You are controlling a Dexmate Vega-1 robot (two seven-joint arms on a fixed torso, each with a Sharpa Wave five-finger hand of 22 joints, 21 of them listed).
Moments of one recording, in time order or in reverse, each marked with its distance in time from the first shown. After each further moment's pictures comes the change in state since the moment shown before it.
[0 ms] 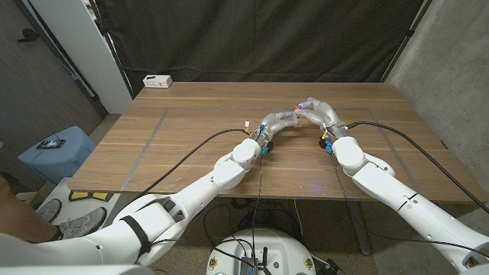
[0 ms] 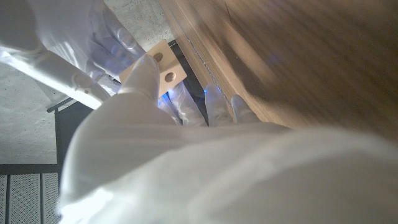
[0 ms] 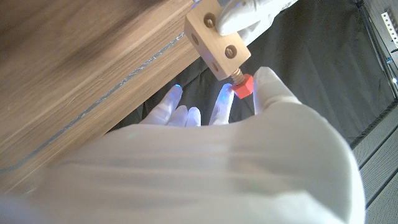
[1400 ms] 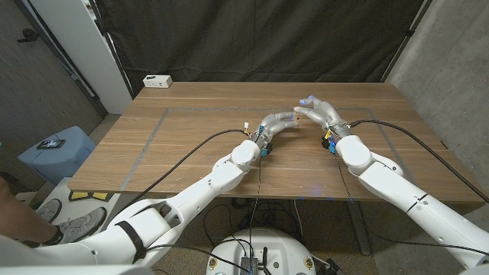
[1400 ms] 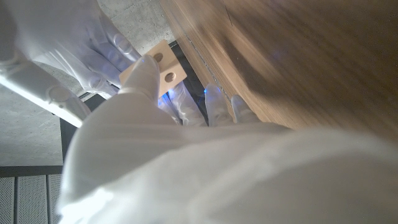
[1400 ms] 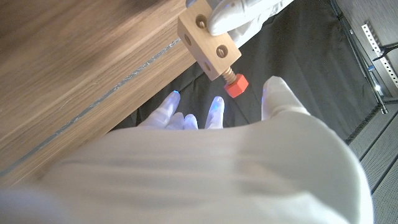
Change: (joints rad) left arm 0.027 0.031 0.001 -0.067 0.017 0.017 0.015; left_hand 0.000 -0.001 -0.003 -0.003 0.002 -0.005 -0.001 0.000 0.000 0.002 0.007 -0.003 0.000 0.000 0.000 0.000 0.000 0.000 0.000 0.000 0.000; right arm -0.026 -0.049 0.027 -0.063 0.040 -0.008 0.060; right_hand -0.117 -0.007 -0.032 0.026 -0.013 -0.172 0.035 -0.112 -0.042 -0.102 0.026 0.000 0.000 -0.092 0.046 -0.006 -0.005 -0.098 0.005 -0.004 0.000
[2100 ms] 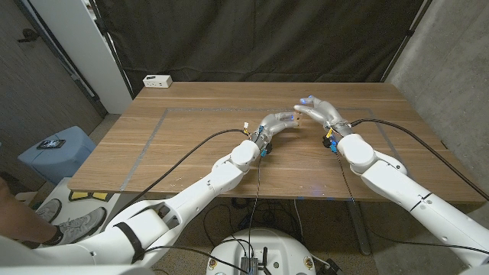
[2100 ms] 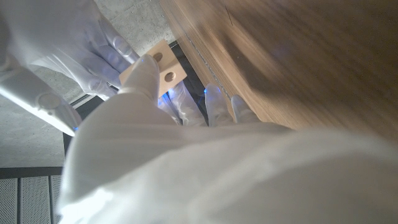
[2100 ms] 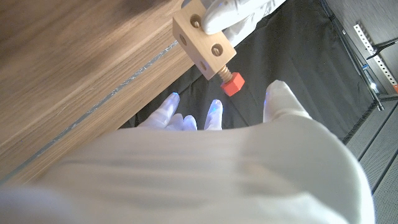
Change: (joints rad) left arm 0.008 0.010 0.001 -0.023 0.008 0.006 0.005; left_hand 0.007 0.001 -0.003 0.005 -0.001 0.004 0.004 -0.003 0.000 0.003 -0.003 0.002 0.001 0.000 0.000 0.000 0.000 0.000 0.000 0.000 0.000; right arm -0.005 -0.014 0.013 -0.013 0.045 -0.003 0.036; right_hand -0.034 0.000 -0.016 0.008 -0.004 -0.033 0.003 -0.031 -0.009 -0.036 0.012 0.000 0.000 -0.025 0.015 0.000 0.000 -0.023 -0.002 0.000 0.000
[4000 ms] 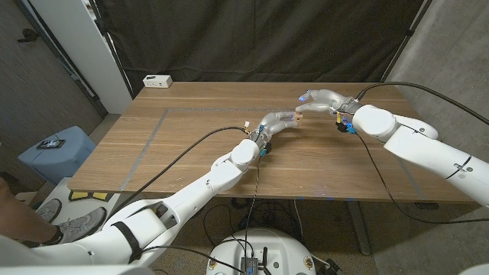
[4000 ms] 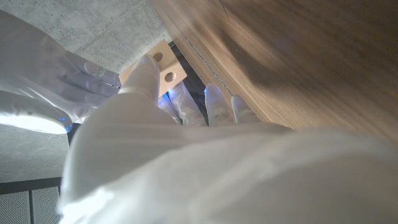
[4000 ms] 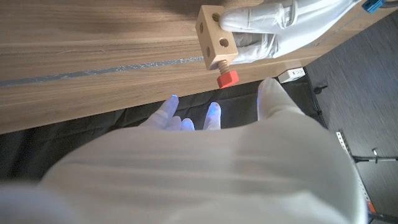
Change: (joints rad) left arm -0.007 0.020 0.017 -0.028 0.060 0.020 0.034; left_hand -0.002 0.002 -0.003 -0.003 0.001 -0.002 -0.002 0.003 0.000 -0.002 -0.002 0.000 0.000 0.000 0.000 0.000 0.000 0.000 0.000 0.000 0.000; right arm 0.166 -0.279 -0.046 -0.223 -0.106 -0.343 0.336; right_hand 0.053 0.027 0.030 -0.045 0.005 -0.027 0.009 -0.053 -0.009 -0.060 -0.001 0.000 0.000 -0.035 0.032 -0.004 -0.014 -0.035 0.043 0.000 0.000
